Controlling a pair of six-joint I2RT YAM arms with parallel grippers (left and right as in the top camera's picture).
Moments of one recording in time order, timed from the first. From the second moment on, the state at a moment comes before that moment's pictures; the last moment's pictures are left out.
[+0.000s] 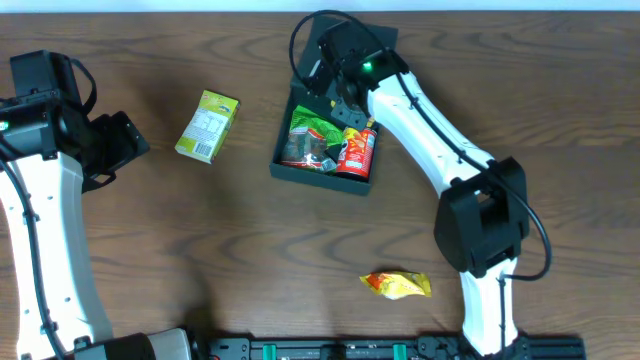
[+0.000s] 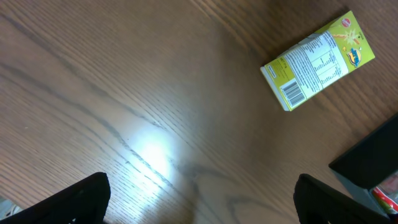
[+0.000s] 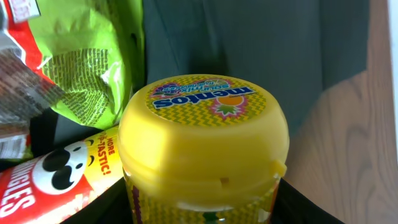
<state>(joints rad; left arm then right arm) 0.26 1.47 1.59 -1.36 -0.08 -0.36 0.50 2.18 1.92 -0.99 0.24 -0.60</state>
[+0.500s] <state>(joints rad) 0.26 1.47 1.59 -1.36 -0.08 -0.36 0.50 2.21 1.93 -0.98 0.29 -0.76</state>
